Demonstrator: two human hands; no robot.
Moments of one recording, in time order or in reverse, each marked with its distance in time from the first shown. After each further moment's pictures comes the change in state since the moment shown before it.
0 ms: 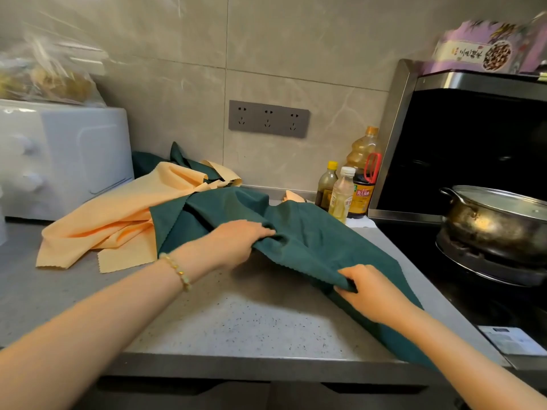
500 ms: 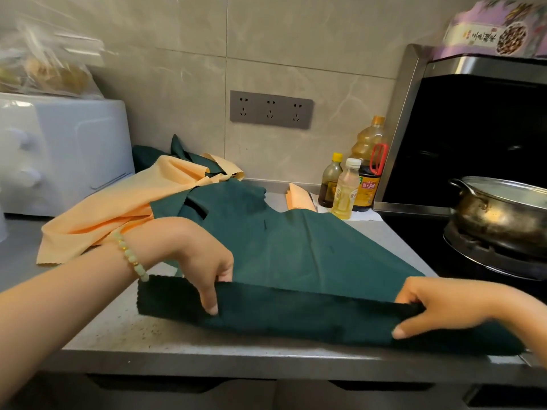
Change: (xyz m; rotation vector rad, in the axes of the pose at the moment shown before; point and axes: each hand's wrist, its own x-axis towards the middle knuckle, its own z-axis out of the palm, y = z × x) left_hand -0.046 -0.005 -0.045 0.016 -0.870 -0.058; right_hand -0.037 0.019 -0.074 0.191 -0.722 -0.024
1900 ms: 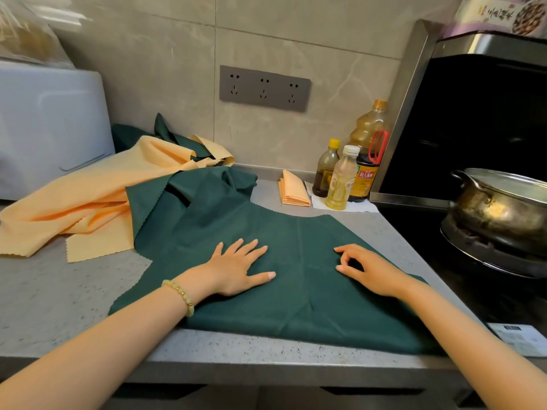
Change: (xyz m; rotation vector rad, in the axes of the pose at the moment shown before) left_hand 0.158 0.002 0.038 -0.178 0.569 0.002; right_hand 0.134 0.075 0.006 -0.070 0.558 0.017
